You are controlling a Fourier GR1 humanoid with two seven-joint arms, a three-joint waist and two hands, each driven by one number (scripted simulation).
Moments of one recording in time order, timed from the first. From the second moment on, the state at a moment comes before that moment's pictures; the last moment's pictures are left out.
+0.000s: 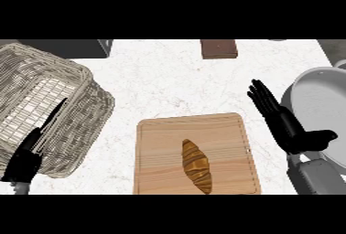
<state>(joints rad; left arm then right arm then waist) 0.02 0.60 -0.23 -1.60 0.12 0.17 0.02 -0.21 -0.38 0.24 -1.36 -0.35 0.07 -0.24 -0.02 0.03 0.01</state>
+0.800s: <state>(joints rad) -0.17 0.37 -0.13 -1.64 0.29 0.29 0.04 -0.59 -0.54 0.36 -1.25 -0.10 0.51 -0.69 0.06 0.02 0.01</state>
